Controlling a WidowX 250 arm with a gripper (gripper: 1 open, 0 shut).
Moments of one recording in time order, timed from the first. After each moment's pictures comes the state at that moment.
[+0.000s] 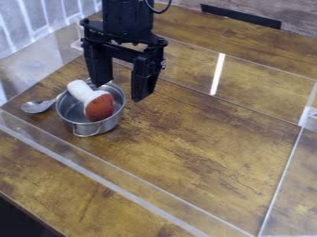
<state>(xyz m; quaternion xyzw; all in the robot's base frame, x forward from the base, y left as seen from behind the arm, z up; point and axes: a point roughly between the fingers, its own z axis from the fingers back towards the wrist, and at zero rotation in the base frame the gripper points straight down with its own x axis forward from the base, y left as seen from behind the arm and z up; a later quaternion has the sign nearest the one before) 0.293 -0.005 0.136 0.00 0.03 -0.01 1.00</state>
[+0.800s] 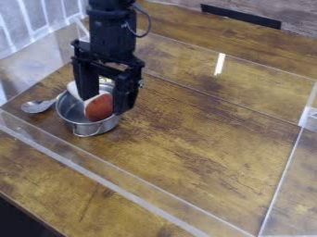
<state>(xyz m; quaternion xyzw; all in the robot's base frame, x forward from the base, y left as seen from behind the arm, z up) 0.299 0.026 0.095 0.00 0.07 -0.02 1.00</state>
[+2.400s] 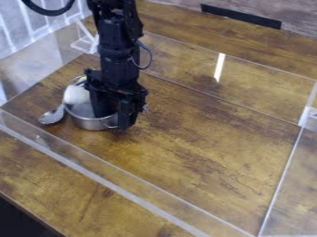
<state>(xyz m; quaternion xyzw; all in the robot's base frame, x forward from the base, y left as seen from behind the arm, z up) 0.328 0.042 0.040 0.01 0.04 -0.01 1.00</state>
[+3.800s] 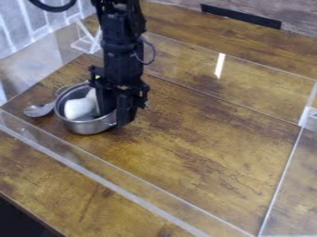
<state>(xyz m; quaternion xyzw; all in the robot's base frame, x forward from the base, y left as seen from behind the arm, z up) 0.331 0.039 0.051 -0.01 0.05 -0.05 1.00</state>
